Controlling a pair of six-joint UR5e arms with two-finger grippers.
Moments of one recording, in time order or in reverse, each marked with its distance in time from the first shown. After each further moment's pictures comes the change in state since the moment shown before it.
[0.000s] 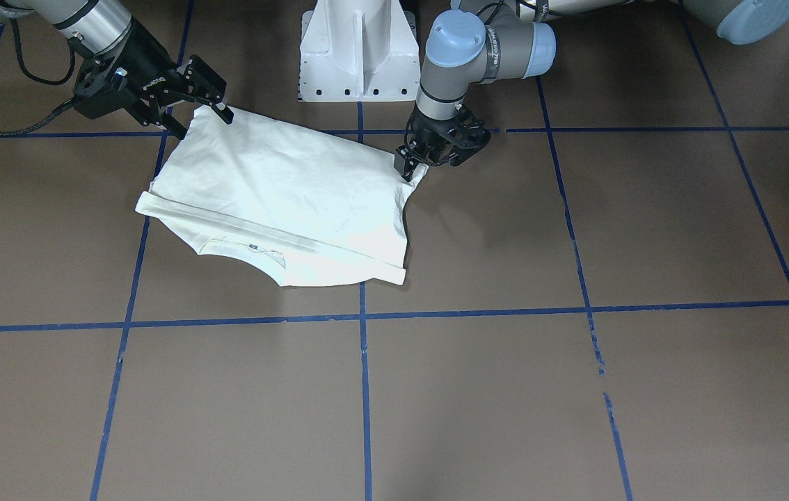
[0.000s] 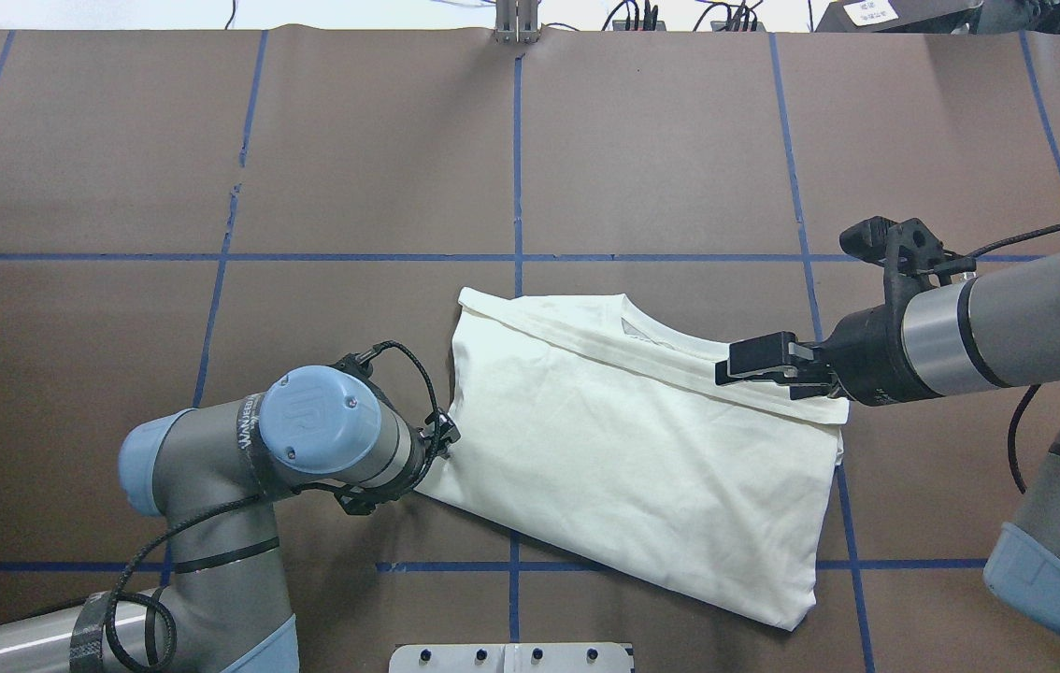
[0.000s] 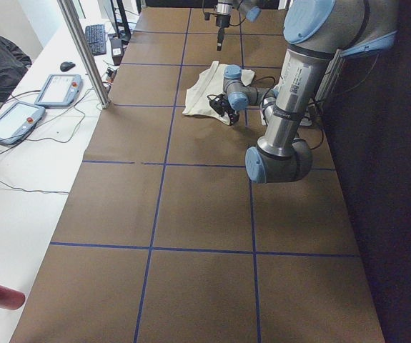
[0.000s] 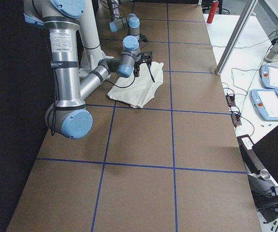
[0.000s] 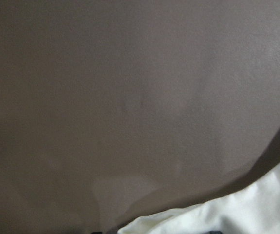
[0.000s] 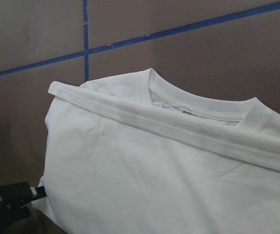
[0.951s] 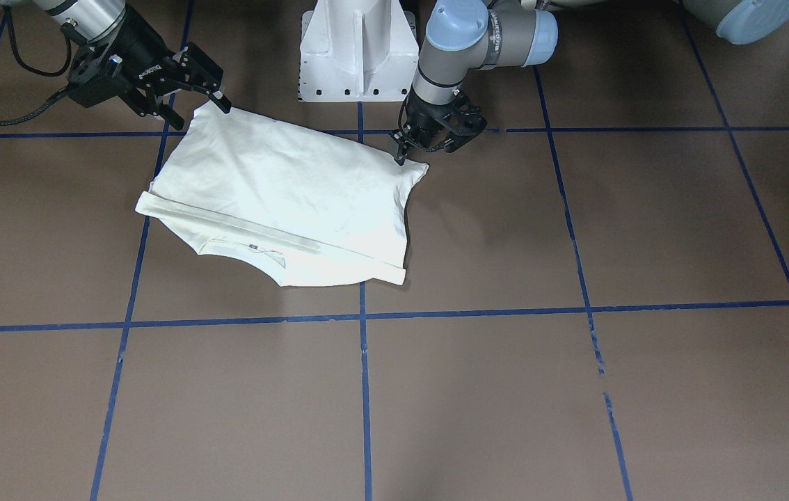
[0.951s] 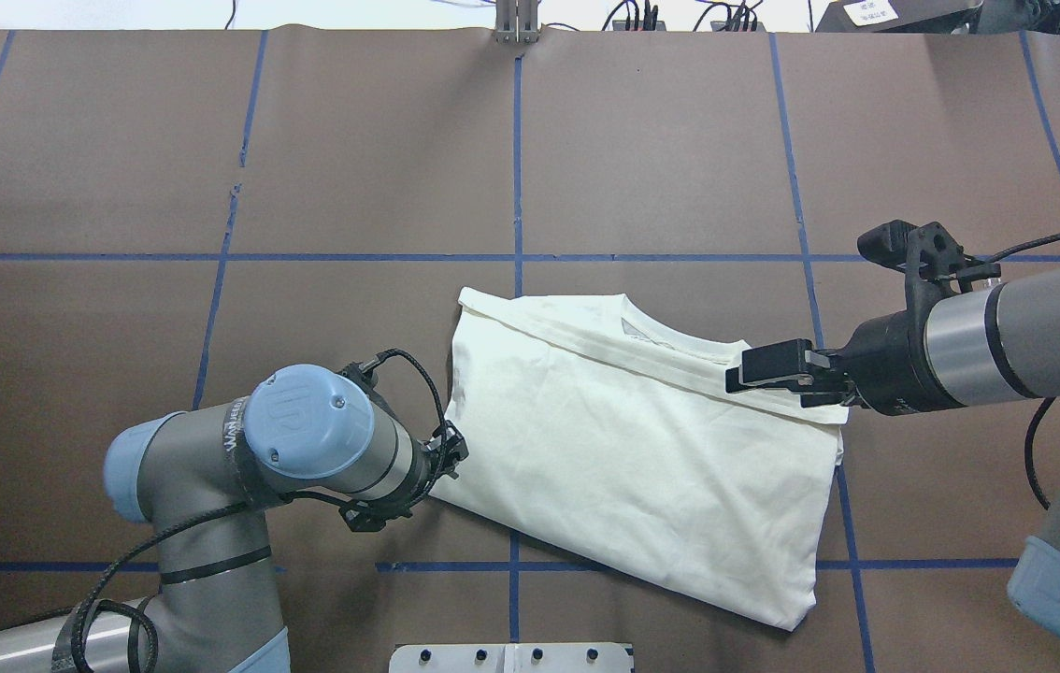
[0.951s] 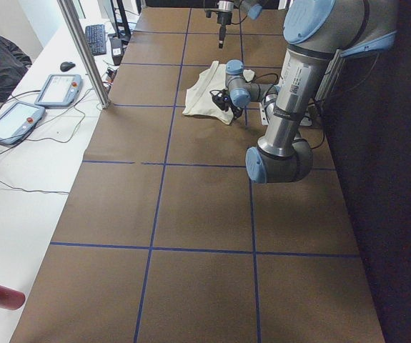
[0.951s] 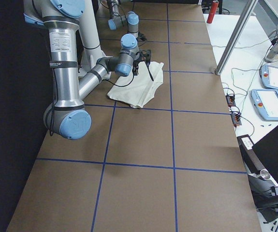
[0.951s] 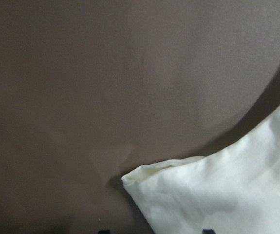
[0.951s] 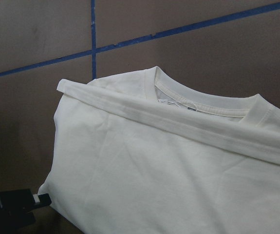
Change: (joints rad) left arm 0.002 0.002 -0.055 0.006 -0.039 -0.008; right arm 0.000 -0.013 0.030 -0.001 0.003 0.004
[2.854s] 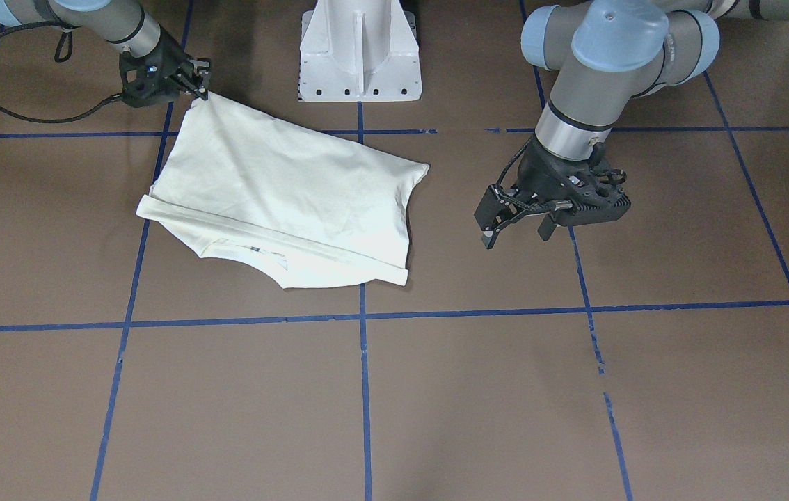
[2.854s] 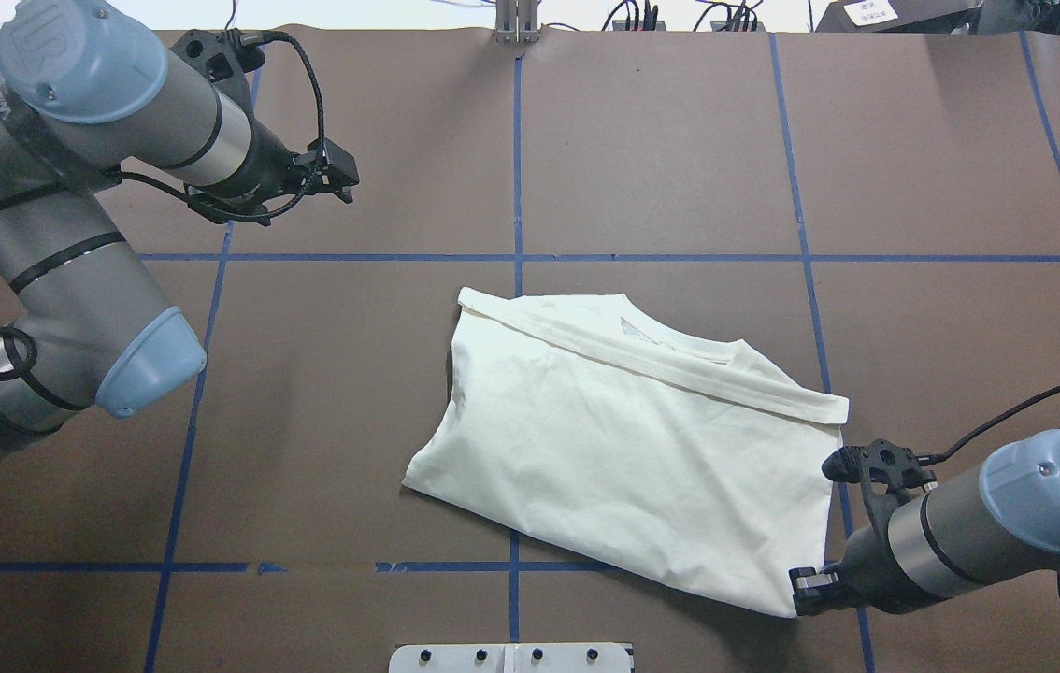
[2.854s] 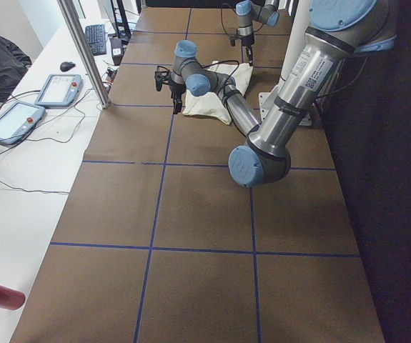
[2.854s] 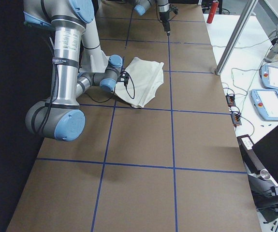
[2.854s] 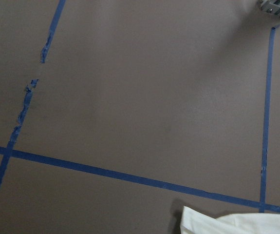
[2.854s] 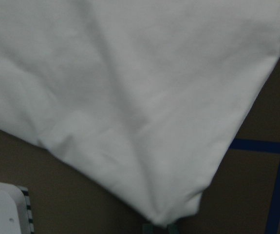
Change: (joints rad) left arm -0.472 -0.048 0.014 0.043 -0.123 0.761; right arm -0.350 -0.229 -0.025 0.000 0.010 0.002
